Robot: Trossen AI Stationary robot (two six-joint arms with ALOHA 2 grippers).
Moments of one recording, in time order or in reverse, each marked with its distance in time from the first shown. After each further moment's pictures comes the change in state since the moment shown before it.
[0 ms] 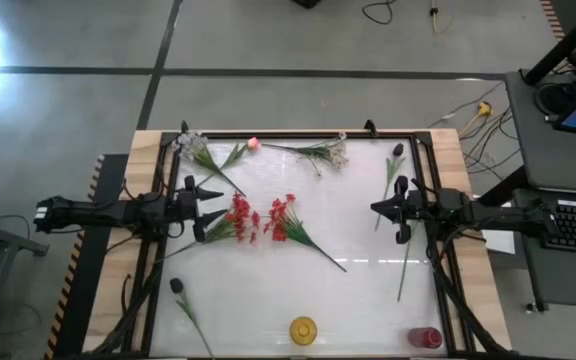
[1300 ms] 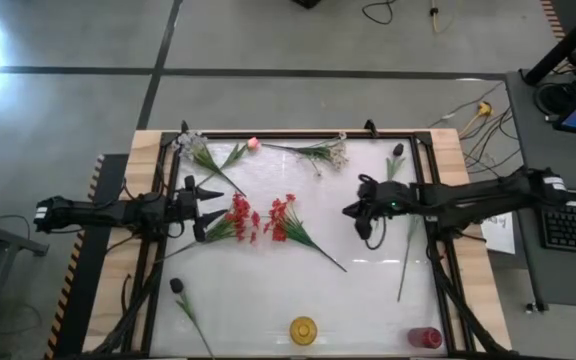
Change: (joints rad) left arm 0.000 0.000 0.000 0.000 0.000 0.000; right arm 0.015 0.976 0.506 -0.096 0.050 0.429
